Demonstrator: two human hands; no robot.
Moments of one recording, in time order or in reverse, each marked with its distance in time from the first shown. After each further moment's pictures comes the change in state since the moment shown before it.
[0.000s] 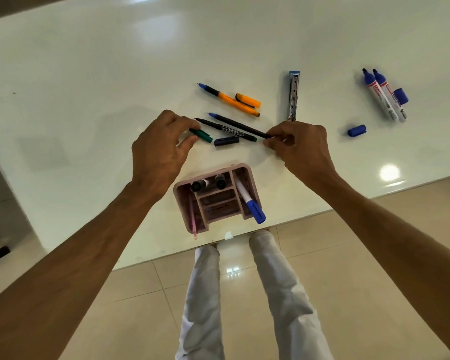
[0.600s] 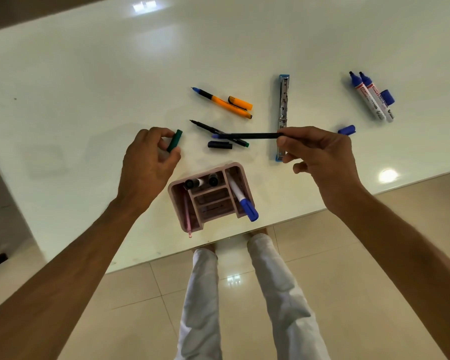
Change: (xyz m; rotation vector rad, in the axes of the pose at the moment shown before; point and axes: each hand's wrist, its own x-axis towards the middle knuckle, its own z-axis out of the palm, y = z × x) left_hand -0.024 -0.018 -0.003 -0.116 -0.013 -0.150; right_hand -0.051 -0.017 -0.045 0.699 0.051 0.265
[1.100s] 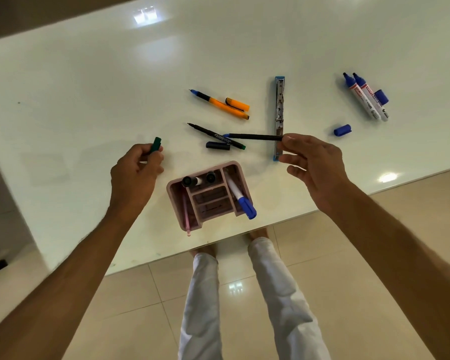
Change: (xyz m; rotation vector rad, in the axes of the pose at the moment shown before) left_hand -0.029 -0.002 -0.008 -0.436 0.055 -0.322; right_hand 0.000 0.011 0.001 0.235 0.103 0.272
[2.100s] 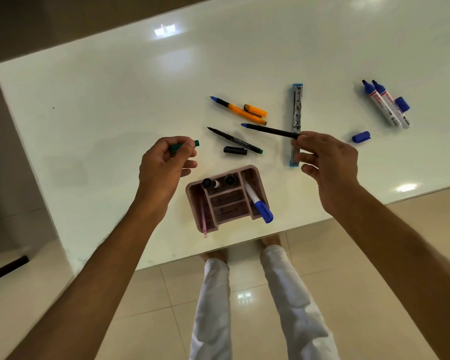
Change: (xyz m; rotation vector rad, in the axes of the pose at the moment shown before) left_hand -0.011 0.040 0.001 -0.351 -0.079 -0.120; right_hand 0.002 -0.002 0.023 0.036 0.121 -0.065
